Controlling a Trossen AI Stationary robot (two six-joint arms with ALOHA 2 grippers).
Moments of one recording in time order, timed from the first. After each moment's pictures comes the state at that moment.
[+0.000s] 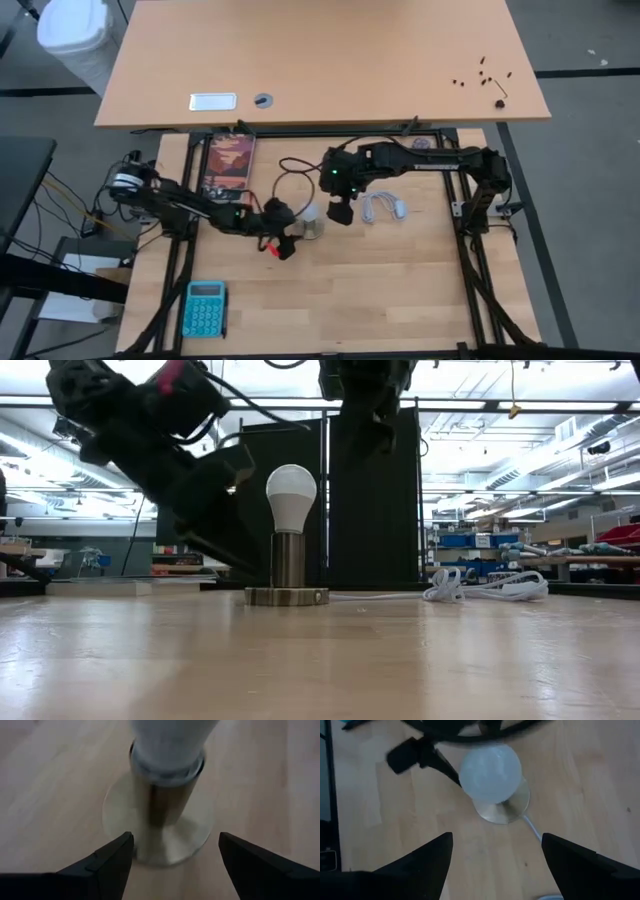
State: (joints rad) left arm -0.12 1.53 0.57 0.23 -0.26 -0.39; right arm -0.12 1.80 1.67 -0.95 -0.19 0.18
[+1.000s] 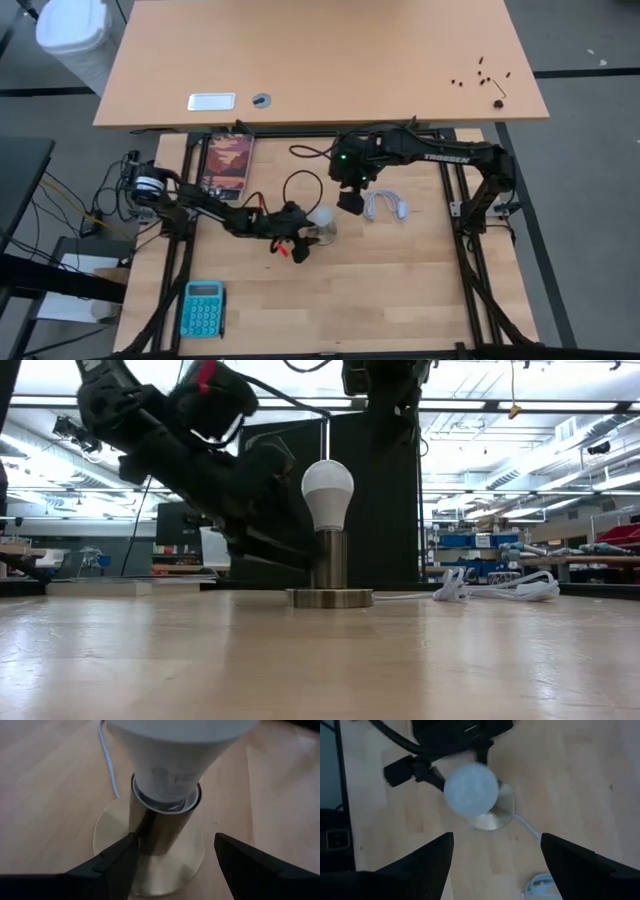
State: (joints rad) left arm -0.12 1.73 0.68 0.50 -0.22 -0.39; right arm -0.18 1.72 1.67 -1.07 -0.25 0.12
